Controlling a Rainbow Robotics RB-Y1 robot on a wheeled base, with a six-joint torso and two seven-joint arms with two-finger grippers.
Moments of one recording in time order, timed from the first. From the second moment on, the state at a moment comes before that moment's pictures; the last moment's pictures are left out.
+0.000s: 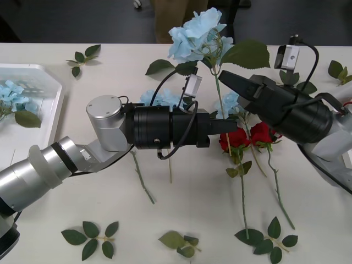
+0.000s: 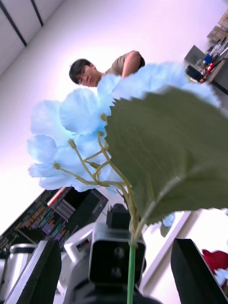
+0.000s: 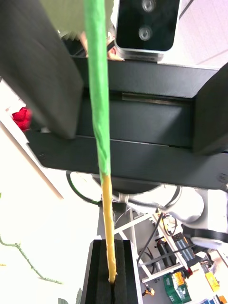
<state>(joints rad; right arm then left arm) -0.30 -0.68 0.32 -1.58 -2.67 0.86 2.72 -0.67 0.49 -0.78 -1.40 2.43 0.78 -2.52</state>
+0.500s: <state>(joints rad) -0.14 -0.95 0.18 -1.60 -2.68 0.96 2.72 -0.67 0.71 -0.81 -1.45 2.29 0.78 -2.47</state>
